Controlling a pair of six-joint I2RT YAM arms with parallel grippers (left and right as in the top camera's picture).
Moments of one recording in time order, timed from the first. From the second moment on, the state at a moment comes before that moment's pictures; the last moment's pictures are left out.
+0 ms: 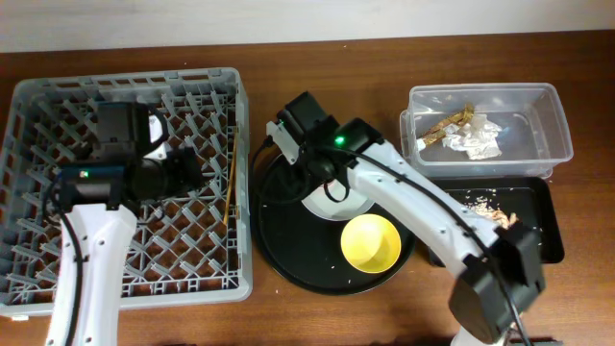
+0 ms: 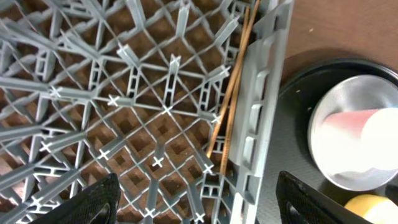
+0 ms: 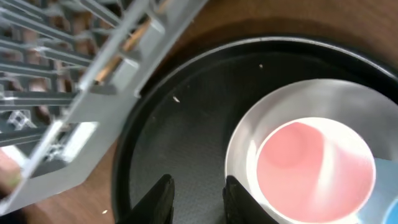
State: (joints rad) left arm 0.01 1.37 1.32 -1.07 0.05 -0.24; right arm 0.67 1.88 1.64 -0.94 -0.16 0.02
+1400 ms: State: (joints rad) left arm 0.01 1.37 1.30 -1.06 0.05 -0.24; right arm 0.67 1.94 1.58 -0.92 0.00 0.02
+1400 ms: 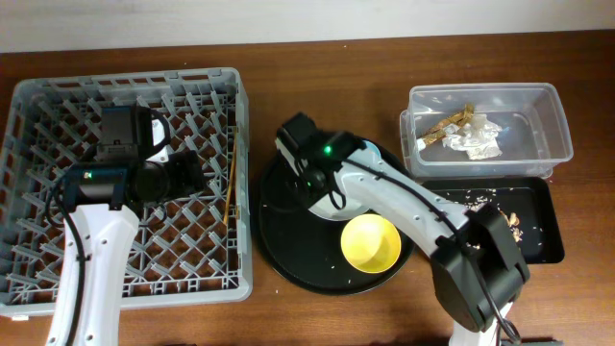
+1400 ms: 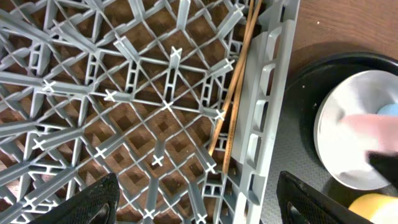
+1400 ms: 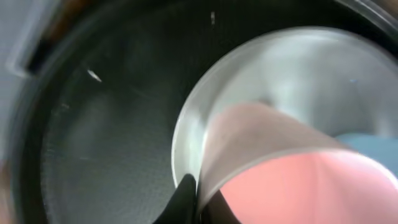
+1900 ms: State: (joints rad) left arm 0.19 1.36 1.32 -0.98 1.26 0.18; right arm 0.49 1.62 2.11 -1.39 -0.52 -0.07
